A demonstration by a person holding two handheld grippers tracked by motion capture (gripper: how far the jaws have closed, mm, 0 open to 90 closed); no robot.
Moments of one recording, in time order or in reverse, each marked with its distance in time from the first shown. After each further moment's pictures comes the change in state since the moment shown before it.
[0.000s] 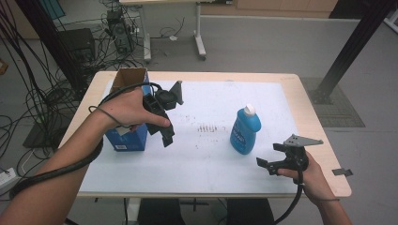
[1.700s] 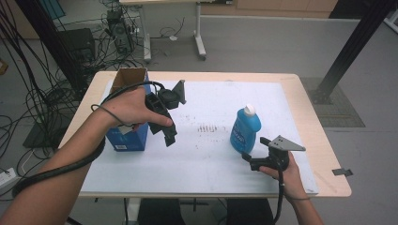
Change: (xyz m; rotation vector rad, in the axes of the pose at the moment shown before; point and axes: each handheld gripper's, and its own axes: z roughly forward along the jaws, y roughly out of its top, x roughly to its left) left arm -0.002 0.005 -0.003 0.000 0.004 0.012; right arm 0.013 -0.009 0.050 -0.199 -0.052 -0.038
